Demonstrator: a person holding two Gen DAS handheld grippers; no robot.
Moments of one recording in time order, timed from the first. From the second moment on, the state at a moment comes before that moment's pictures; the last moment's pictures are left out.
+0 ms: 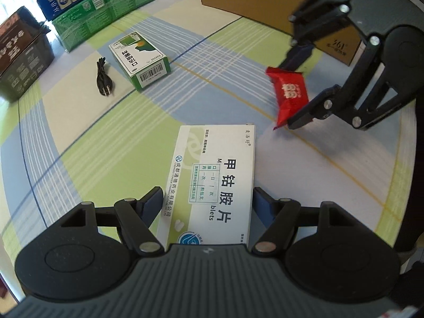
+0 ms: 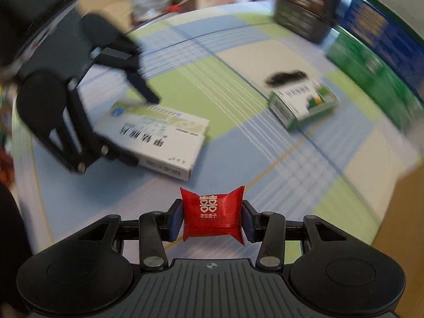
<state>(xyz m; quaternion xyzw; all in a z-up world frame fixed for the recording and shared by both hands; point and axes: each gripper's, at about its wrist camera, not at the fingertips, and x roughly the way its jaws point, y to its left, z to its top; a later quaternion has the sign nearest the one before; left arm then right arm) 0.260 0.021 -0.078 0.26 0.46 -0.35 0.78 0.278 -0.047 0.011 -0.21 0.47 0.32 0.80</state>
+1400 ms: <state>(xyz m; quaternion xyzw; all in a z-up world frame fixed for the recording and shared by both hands) 0.143 -0.053 0.013 0.09 0.45 -0.21 0.86 0.159 -0.161 0.109 -0.01 0.40 0.17 0.90</state>
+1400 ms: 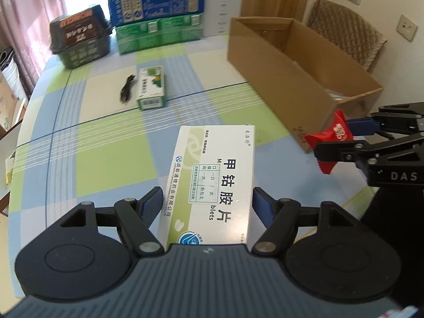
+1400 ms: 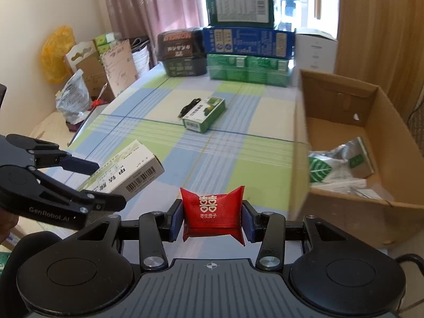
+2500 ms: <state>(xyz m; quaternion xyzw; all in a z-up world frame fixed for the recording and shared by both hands) 0.119 -0.204 0.052 0.10 0.40 -0.31 0.86 0.119 -0.307 0.143 0.06 0.36 0.03 0.93</state>
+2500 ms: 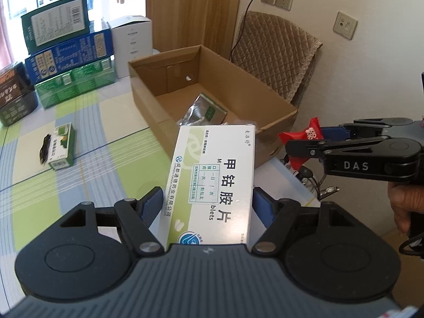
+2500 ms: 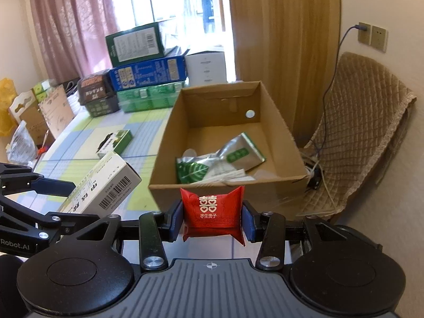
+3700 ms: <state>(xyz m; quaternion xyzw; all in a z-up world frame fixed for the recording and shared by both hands) 0.210 -0.289 0.048 0.01 0.42 -0.24 0.88 0.214 -0.375 0.137 0.04 0.36 0.00 0.93</state>
